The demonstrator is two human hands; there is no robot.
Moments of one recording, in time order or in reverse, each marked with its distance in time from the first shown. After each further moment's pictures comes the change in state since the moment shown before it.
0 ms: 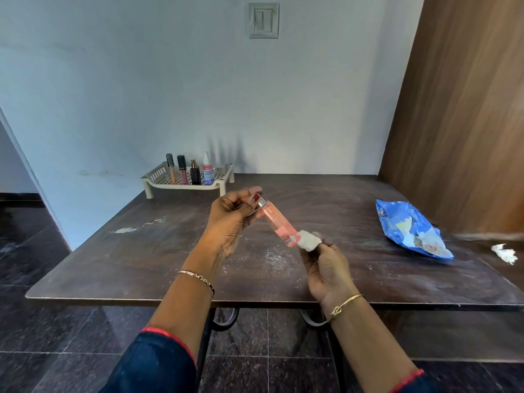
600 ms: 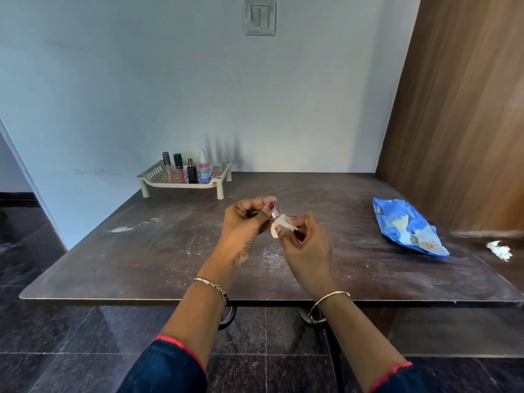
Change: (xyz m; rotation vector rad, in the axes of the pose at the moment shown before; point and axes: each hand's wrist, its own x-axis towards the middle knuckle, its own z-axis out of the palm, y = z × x) left_hand -0.010 -0.022 0.025 0.078 0.052 0.000; right_hand -0.003 0.012 0.005 -1.142 -0.204 -0.905
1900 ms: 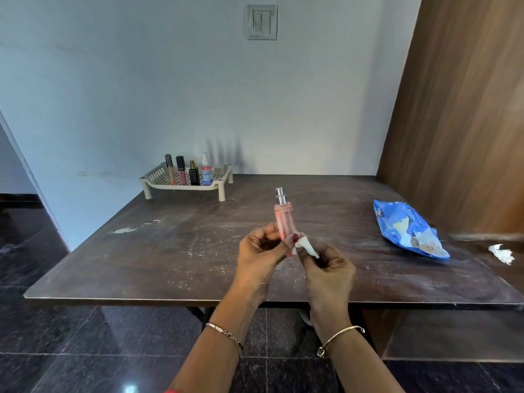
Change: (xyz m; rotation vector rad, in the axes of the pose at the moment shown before) left_hand -0.052 -0.025 0.020 -0.096 -0.029 -0.007; right_hand -0.033 -0.006 -0.014 0.624 0.197 0.331
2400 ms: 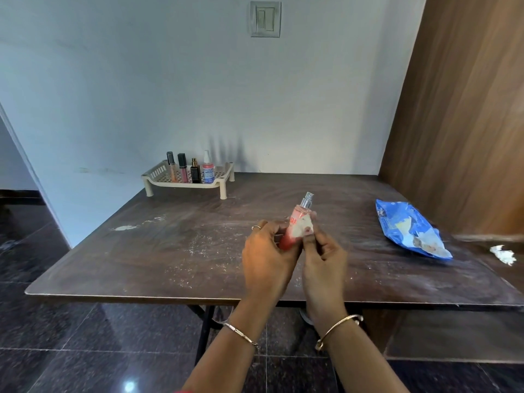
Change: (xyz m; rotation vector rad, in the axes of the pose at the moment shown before) left_hand -0.006 0.004 0.013 0.878 0.247 0.309; right_hand 0.005 -0.005 0.016 -0.047 -0.055 -0.012
